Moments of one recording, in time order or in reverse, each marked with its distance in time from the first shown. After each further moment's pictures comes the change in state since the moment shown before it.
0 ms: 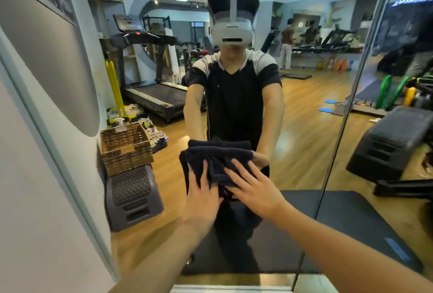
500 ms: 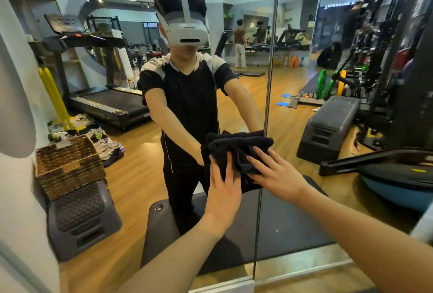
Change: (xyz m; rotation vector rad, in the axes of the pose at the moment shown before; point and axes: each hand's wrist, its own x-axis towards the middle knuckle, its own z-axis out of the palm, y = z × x) left_hand 0.042 0.179 -0.002 -0.161 0.058 0.341; right_hand -0.162 0.133 -0.003 -0.095 -0.040 0.065
